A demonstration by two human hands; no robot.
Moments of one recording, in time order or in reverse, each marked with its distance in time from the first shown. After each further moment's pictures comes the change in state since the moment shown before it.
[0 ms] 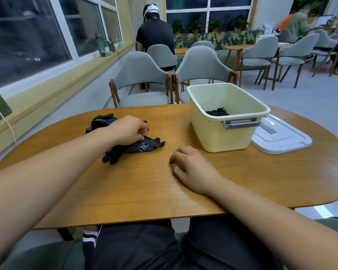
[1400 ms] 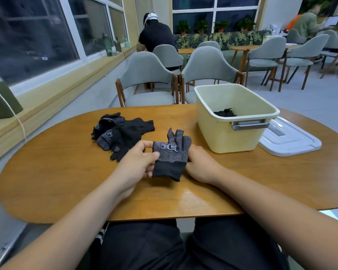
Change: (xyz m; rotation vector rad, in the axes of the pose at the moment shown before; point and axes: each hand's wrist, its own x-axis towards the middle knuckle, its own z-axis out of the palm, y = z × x) left_hand -0.110 0.084 0.050 -1.403 0.207 -0.307; right_hand 0.026 0.008 0.004 0.255 -0.114 0.140
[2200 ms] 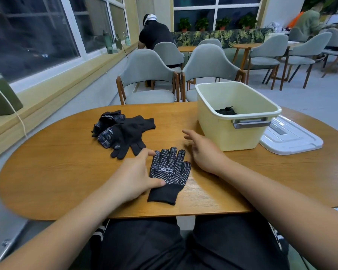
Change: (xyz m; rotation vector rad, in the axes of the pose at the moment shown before) left_hand -0.019 -0.002 -0.012 0.923 -0.050 0.110; right_hand 0.008 0.011 -0.020 -0.022 0.062 0.107
